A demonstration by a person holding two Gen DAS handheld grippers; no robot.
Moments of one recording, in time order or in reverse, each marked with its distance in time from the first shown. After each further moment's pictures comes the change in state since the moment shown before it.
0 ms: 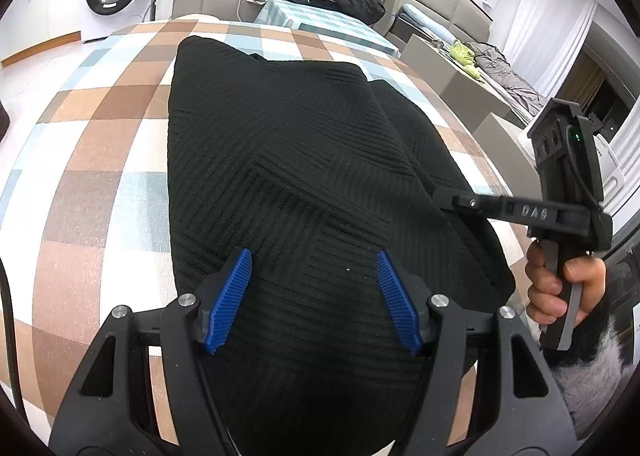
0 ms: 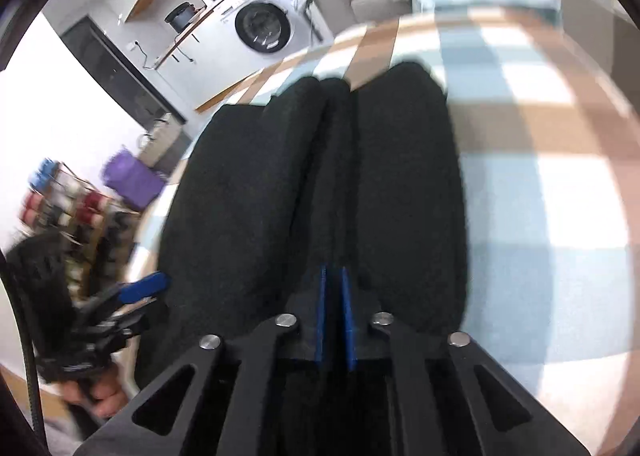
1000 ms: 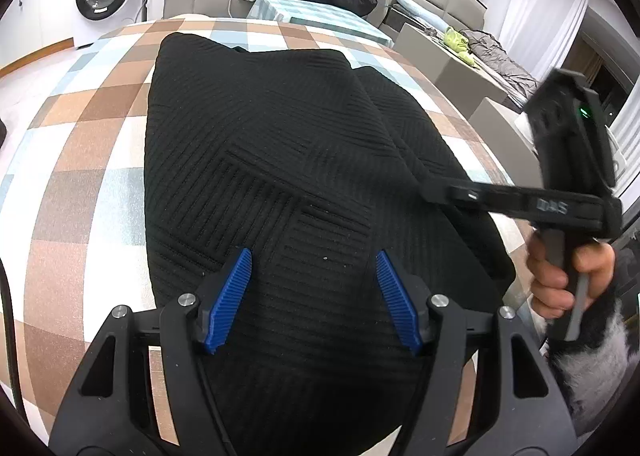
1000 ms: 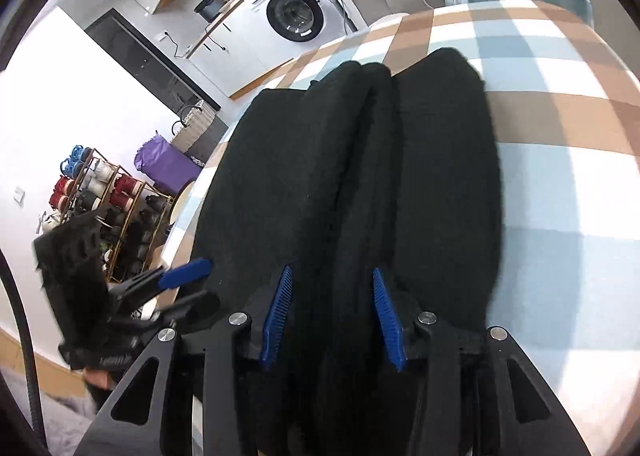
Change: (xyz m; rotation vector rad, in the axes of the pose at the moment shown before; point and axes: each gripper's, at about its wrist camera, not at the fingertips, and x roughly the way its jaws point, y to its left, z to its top) left arm 0.010 -0.014 -0.004 0.035 0.021 -0.003; right arm 0.010 0.016 0.003 -0.072 0.033 0.076
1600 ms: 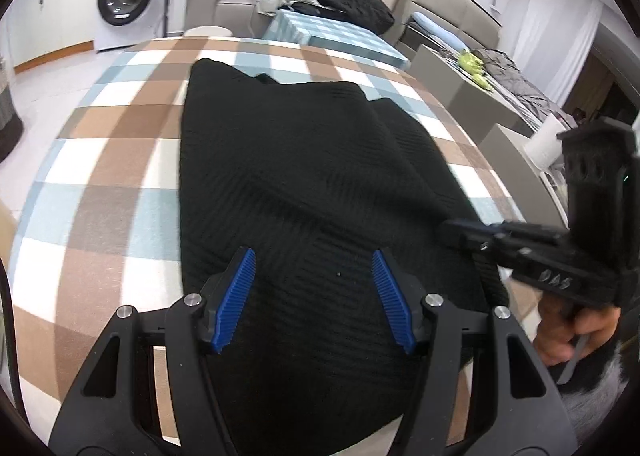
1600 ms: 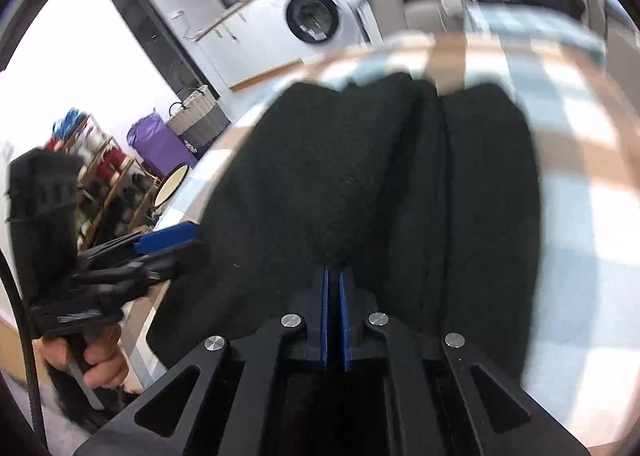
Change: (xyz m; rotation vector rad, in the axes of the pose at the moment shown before) left arm -0.023 0.000 0.013 -0.036 -0.046 0.032; right arm -0.006 0.053 -0.015 -0.161 -0.050 -0.086
